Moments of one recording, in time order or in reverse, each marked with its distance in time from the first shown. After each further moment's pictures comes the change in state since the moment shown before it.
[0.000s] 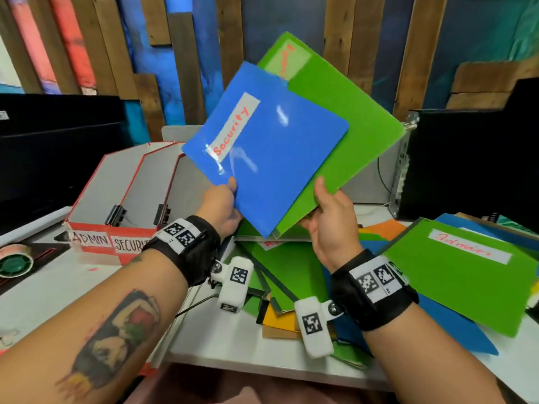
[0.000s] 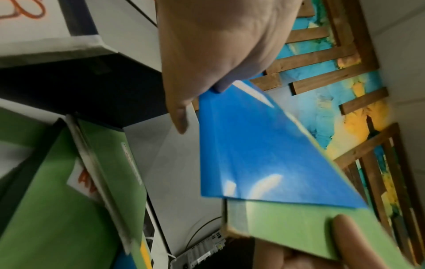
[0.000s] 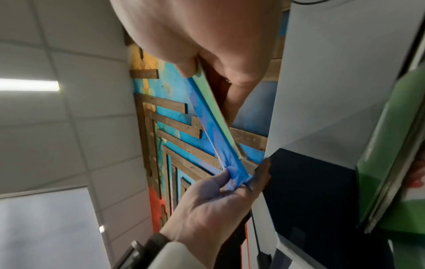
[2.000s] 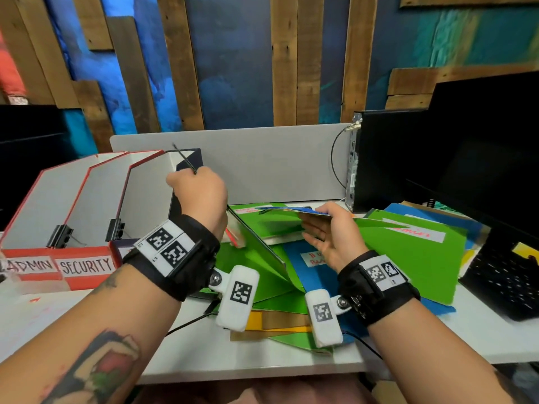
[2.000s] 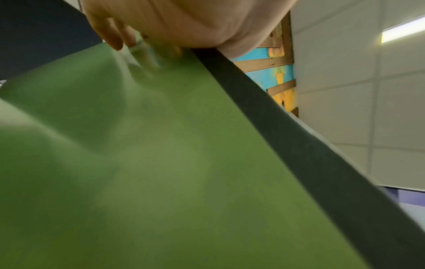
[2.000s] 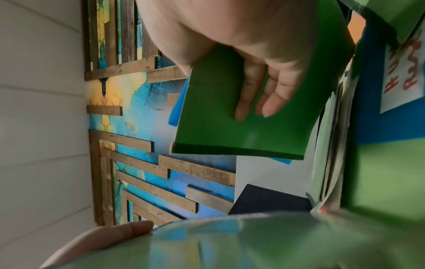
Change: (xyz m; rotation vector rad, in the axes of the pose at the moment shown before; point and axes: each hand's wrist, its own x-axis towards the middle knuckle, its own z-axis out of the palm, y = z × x) left_hand -0.036 0.004 0.058 0.319 0.307 0.372; right_hand 0.004 -0.026 -0.087 -0.106 0.311 0.294
